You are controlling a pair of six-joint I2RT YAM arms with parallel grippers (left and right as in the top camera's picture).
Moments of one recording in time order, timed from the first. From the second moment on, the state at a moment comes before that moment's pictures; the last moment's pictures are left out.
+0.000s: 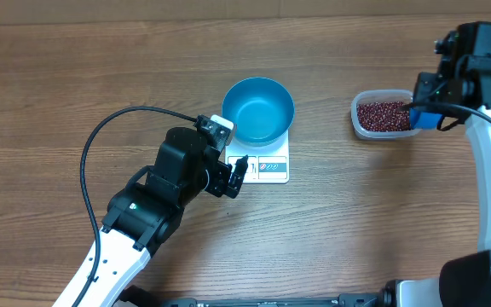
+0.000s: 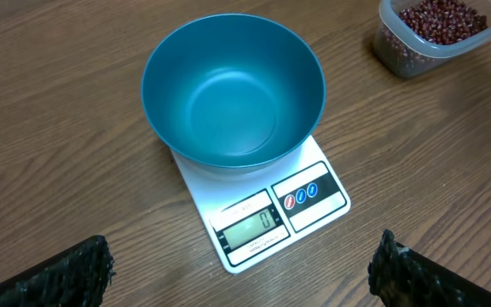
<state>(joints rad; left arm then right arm) -0.51 1.10 0.92 -0.53 0.02 -0.05 -0.11 1.61 1.59 -1.05 0.11 0.03</state>
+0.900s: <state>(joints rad) -0.51 1.10 0.92 -0.53 0.02 -0.05 0.10 1.78 1.59 -0.99 0.51 0.05</state>
